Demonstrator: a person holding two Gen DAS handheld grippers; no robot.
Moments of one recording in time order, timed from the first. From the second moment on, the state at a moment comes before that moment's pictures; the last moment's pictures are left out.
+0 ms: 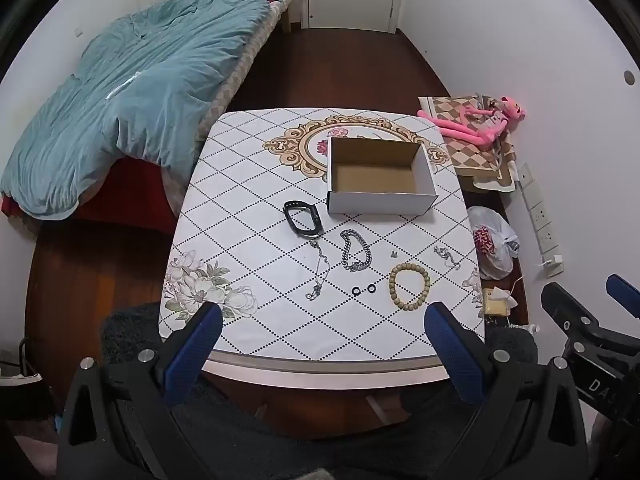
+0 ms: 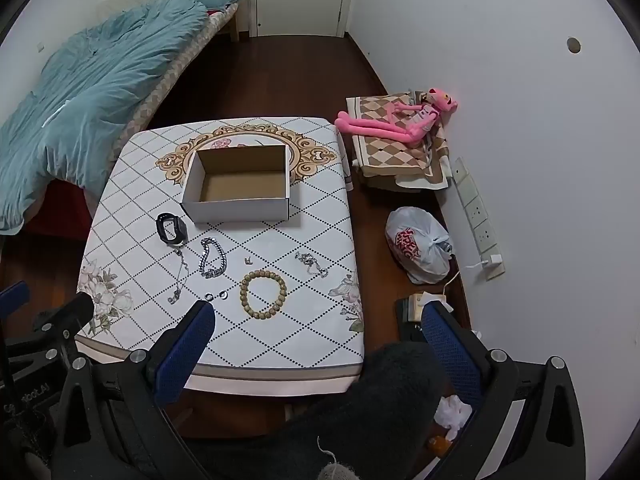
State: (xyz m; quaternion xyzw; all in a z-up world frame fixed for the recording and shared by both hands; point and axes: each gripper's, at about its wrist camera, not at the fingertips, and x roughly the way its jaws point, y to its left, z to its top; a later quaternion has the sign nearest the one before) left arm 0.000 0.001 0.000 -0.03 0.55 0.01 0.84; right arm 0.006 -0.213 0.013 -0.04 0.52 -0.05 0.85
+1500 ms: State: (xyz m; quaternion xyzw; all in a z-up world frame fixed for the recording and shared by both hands) left arm -0.002 -0.003 0.010 -0.02 0.53 0.01 0.85; right arm 0.003 -0.214 0.017 -0.04 0.52 -0.04 0.85
